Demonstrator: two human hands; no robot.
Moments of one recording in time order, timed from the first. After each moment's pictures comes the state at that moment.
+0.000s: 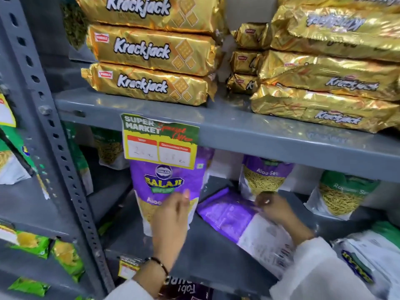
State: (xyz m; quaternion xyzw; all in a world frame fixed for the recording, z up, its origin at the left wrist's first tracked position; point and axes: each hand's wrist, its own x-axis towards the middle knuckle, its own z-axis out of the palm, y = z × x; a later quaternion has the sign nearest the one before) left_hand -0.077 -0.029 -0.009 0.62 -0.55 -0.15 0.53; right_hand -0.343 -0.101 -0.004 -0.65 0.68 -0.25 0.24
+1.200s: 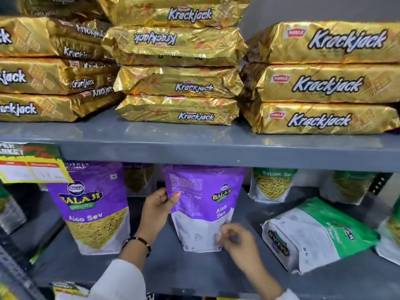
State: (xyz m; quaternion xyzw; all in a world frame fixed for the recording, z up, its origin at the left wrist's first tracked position) left_hand -0.215 -0.055 0.016 0.44 -0.55 -0.46 0.54; right_hand -0.421 0.002 -0.074 -0.52 0.58 -0.54 0.33
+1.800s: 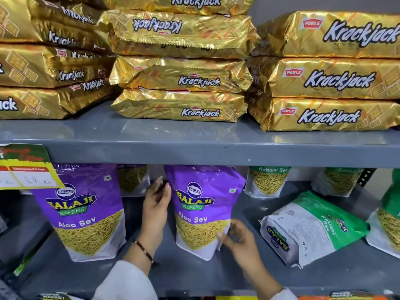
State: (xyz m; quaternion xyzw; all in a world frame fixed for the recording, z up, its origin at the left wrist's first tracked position) left_hand -0.222 -0.068 0.001 0.43 -0.45 -0.47 0.63; right_hand -0.410 0.015 -0.062 -0.46 0.53 -0.59 0.41
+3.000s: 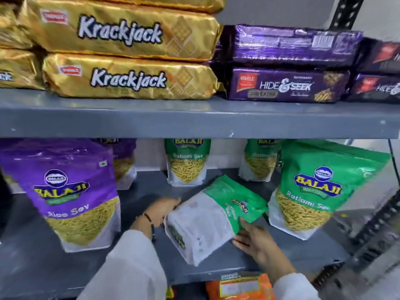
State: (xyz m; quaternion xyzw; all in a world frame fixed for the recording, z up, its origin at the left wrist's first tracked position) left_hand -0.488 -0.043 -0.038 0.55 -0.60 -0.53 0.23; right_hand -0.705 0.083 -0.087 -0.12 0.61 -0.57 0.54
